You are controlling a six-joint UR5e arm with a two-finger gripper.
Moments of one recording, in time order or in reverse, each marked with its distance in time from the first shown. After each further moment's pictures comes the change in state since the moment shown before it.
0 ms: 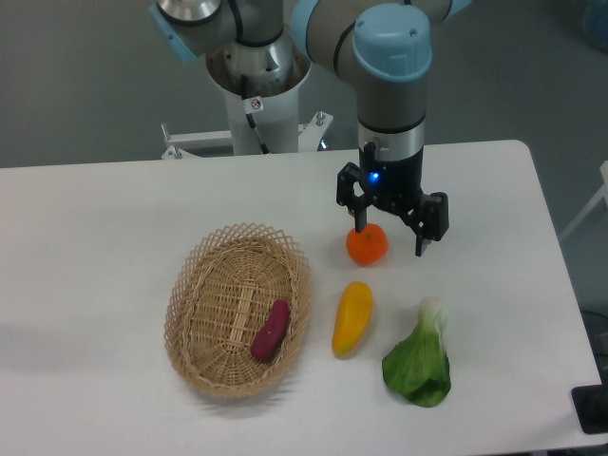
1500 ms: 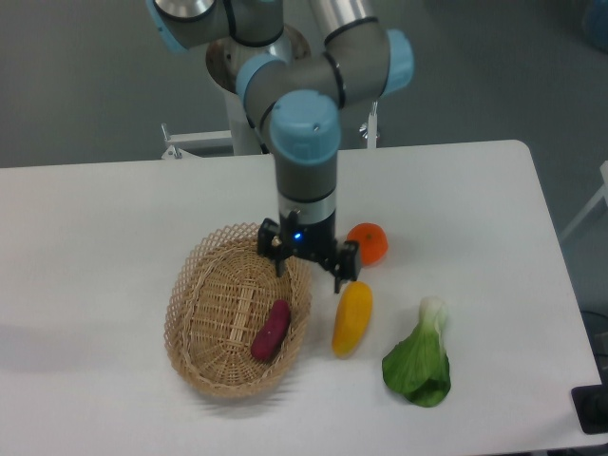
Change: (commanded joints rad) arm -0.244 -0.158 -0.127 0.215 0.006 -0.400
